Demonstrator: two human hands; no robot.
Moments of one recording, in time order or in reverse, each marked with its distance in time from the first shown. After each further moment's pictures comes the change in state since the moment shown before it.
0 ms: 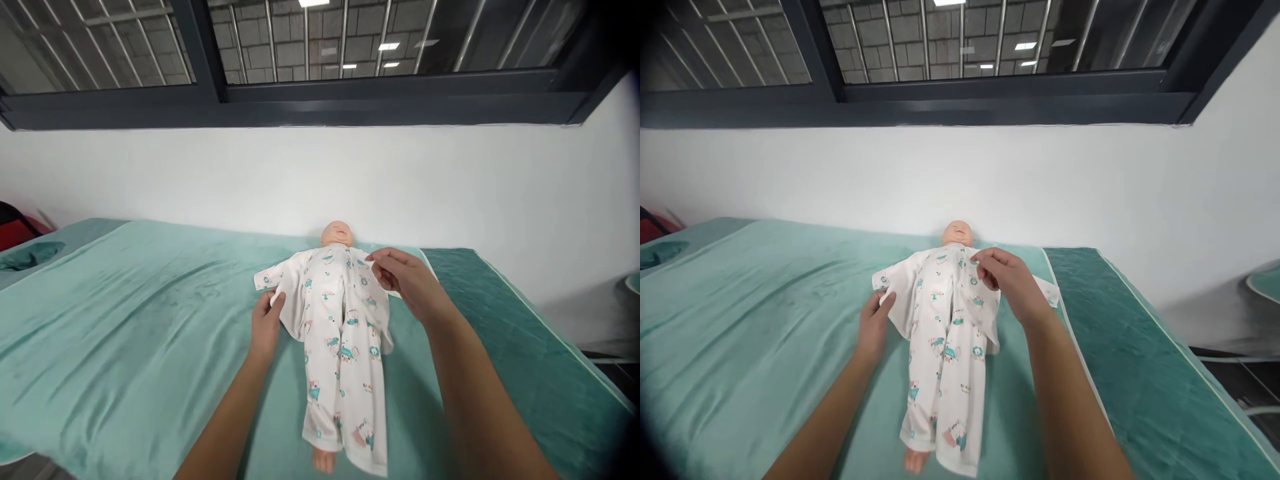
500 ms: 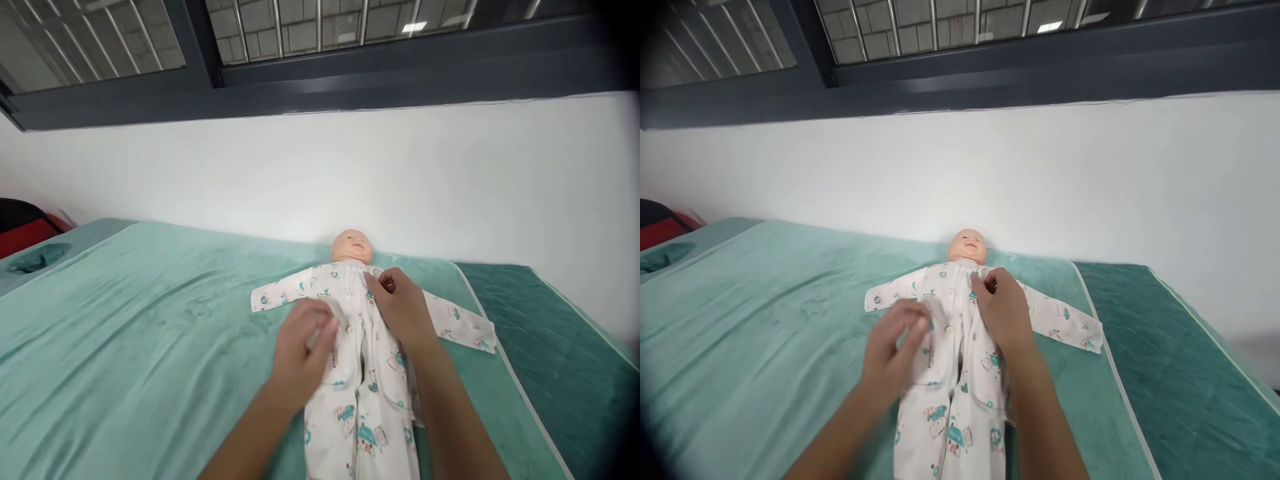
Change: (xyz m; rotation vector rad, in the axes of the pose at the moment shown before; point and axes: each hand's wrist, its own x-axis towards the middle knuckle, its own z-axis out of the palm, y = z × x) left_hand 0.010 0.056 0.051 0.230 -0.324 0.541; right_hand 0.058 0.063 0.026 -0.541 0.324 0.067
